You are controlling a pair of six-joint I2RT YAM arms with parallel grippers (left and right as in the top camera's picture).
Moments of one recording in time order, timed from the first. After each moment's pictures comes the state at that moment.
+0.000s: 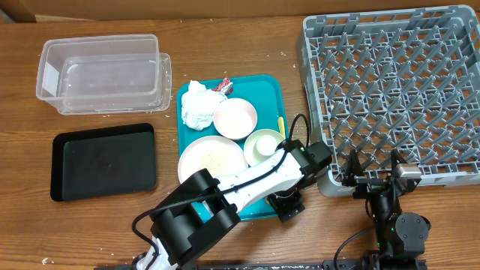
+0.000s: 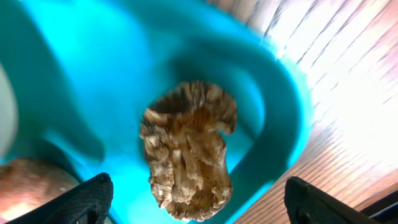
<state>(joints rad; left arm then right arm) -1.00 2.05 1.46 -1.11 0.05 0.00 -0.03 0.01 0.02 -0.03 -0.07 0.15</state>
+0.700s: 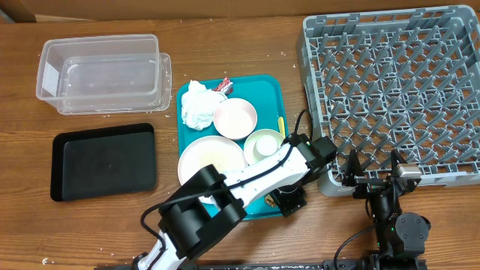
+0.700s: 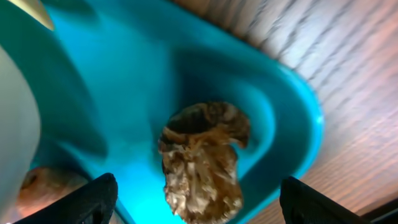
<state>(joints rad) -0.99 2.11 1.55 -1.18 0.03 0.00 -0.03 0.01 0.02 -0.03 -0.07 0.15</state>
